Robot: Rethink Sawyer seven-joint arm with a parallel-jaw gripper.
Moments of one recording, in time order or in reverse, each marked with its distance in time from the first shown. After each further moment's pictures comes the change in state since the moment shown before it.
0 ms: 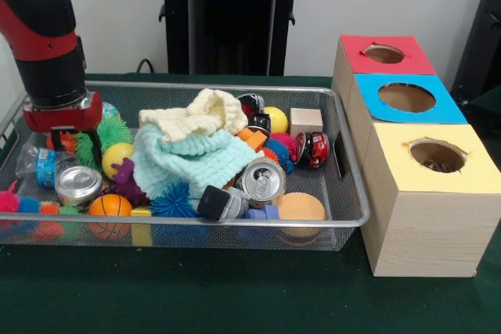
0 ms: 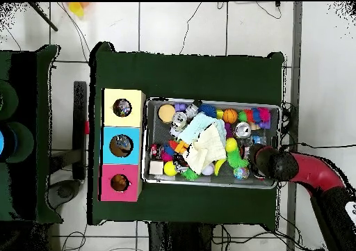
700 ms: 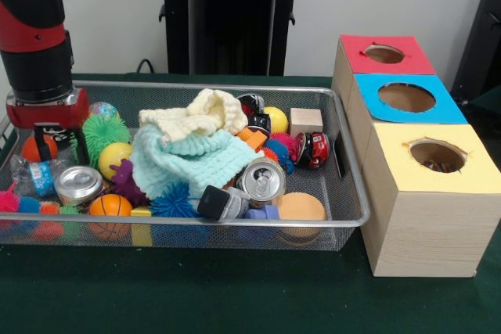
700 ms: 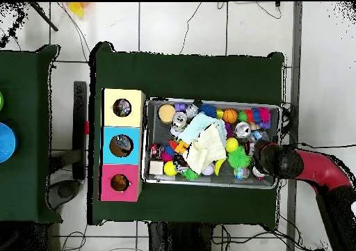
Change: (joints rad) arm 0.010 -0.034 0.000 -0.017 0.000 0.000 0.000
